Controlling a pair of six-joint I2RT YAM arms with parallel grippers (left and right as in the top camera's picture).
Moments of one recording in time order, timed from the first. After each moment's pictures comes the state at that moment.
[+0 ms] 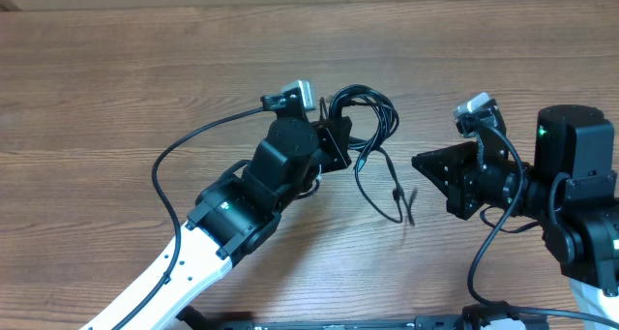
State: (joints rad) left arm -0.73 1.23 1.07 -0.27 -0.07 -0.98; right arm 0.14 1.01 1.35 -1.12 -0.65 -0.10
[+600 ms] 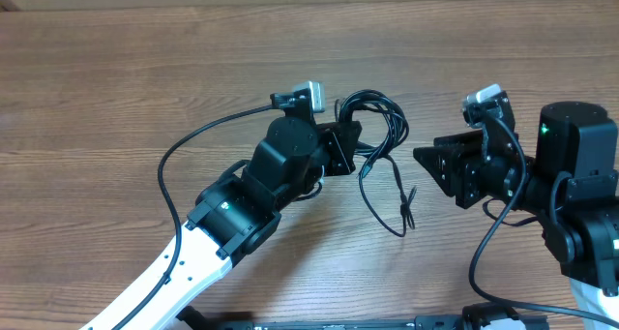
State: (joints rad) left arm -0.74 1.23 1.07 -0.24 0.05 -0.91; right arm 0.14 1.01 1.35 -1.07 -0.53 -0.04
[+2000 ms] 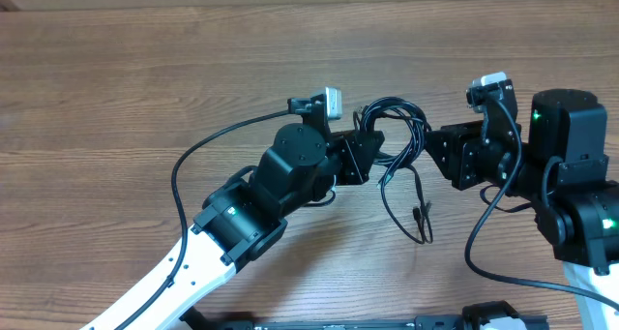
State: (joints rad) left arm -0.79 1.23 1.07 -0.19 0.14 -1.00; right arm 0.14 1.06 1.35 -1.03 -0.42 0.06
